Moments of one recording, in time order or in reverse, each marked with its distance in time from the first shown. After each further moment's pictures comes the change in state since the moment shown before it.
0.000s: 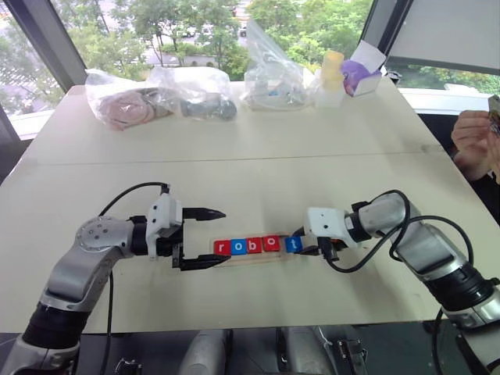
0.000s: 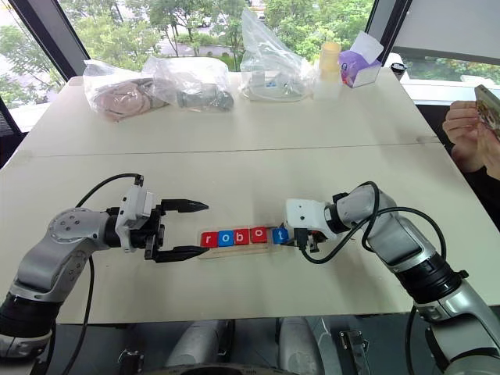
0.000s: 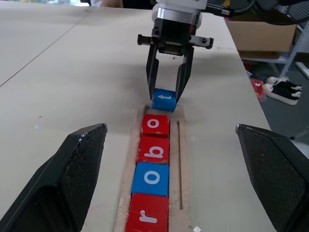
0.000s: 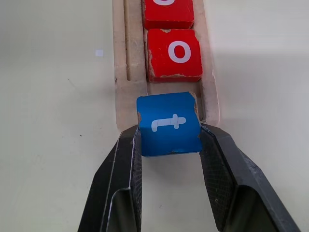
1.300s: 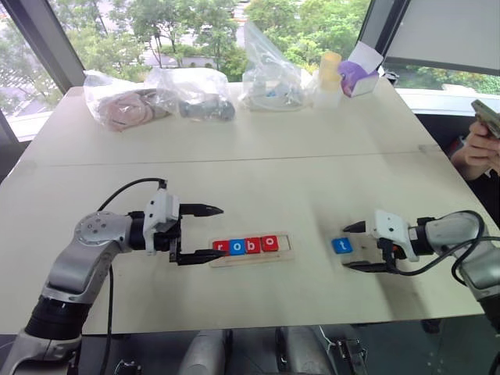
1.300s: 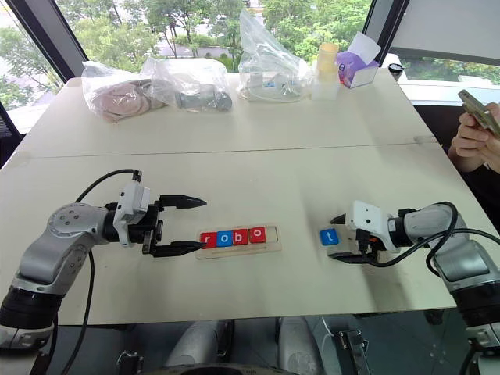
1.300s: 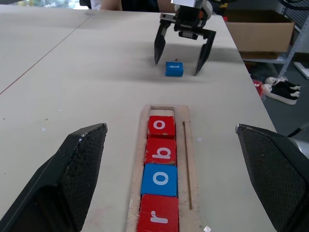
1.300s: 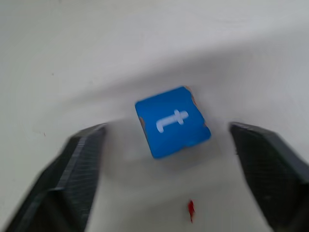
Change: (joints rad) left arm -0.041 -0.003 0.001 0.078 0.001 -0.041 -0.050; right arm 0.265 -0.148 -0.294 0.249 0.146 -0.271 0.028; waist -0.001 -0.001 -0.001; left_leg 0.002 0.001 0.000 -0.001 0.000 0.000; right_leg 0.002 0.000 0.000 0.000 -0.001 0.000
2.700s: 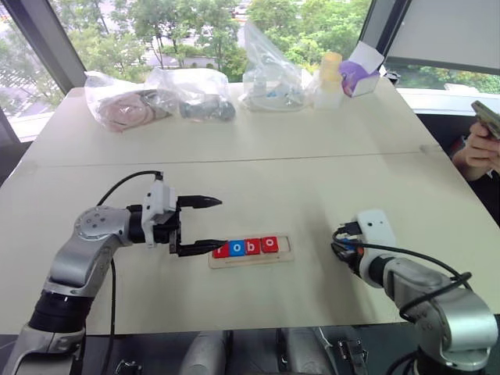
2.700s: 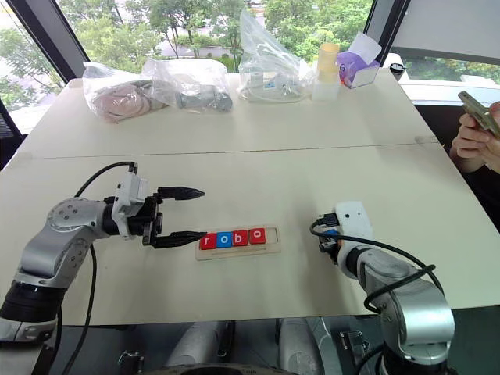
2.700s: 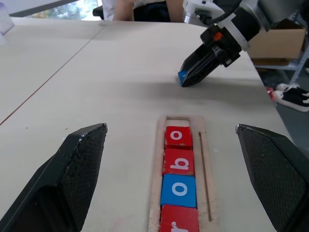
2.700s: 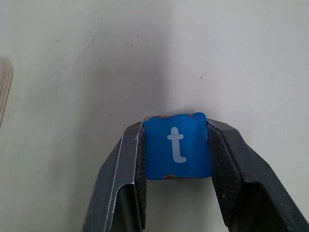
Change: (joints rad) left arm -0.040 -0.021 0.012 0.037 -0.015 -0.003 0.007; right arm 0.138 0.638 -0.271 -0.930 0.074 1.499 -1.053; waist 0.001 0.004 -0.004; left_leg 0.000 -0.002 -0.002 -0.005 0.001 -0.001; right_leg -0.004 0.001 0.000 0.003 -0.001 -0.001
